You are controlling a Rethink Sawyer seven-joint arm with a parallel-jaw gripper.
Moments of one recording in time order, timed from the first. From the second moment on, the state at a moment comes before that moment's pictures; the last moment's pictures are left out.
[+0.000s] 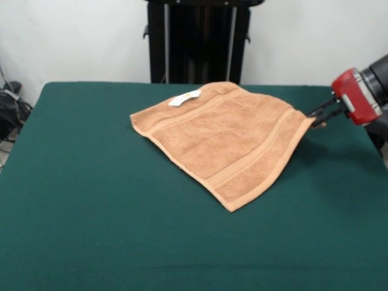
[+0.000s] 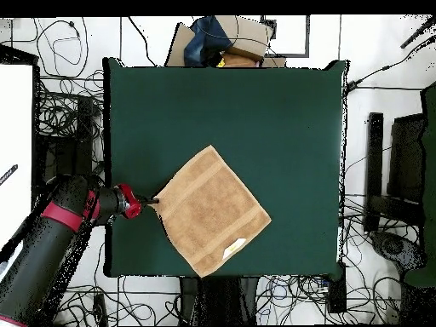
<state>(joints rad) 0.83 0.11 -0.90 1.16 0.30 0.96 2.66</state>
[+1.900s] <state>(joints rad) 0.67 0.21 -0.99 0.89 0.32 1.03 2.66</state>
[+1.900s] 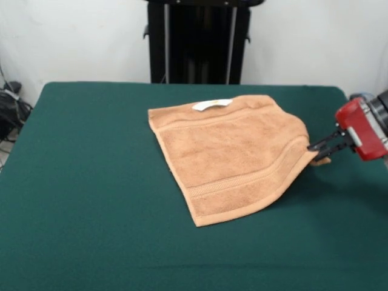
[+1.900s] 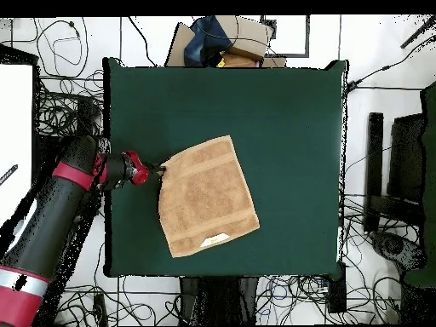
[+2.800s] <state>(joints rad) 0.65 0.14 -0.88 0.91 0.41 0.90 2.66</state>
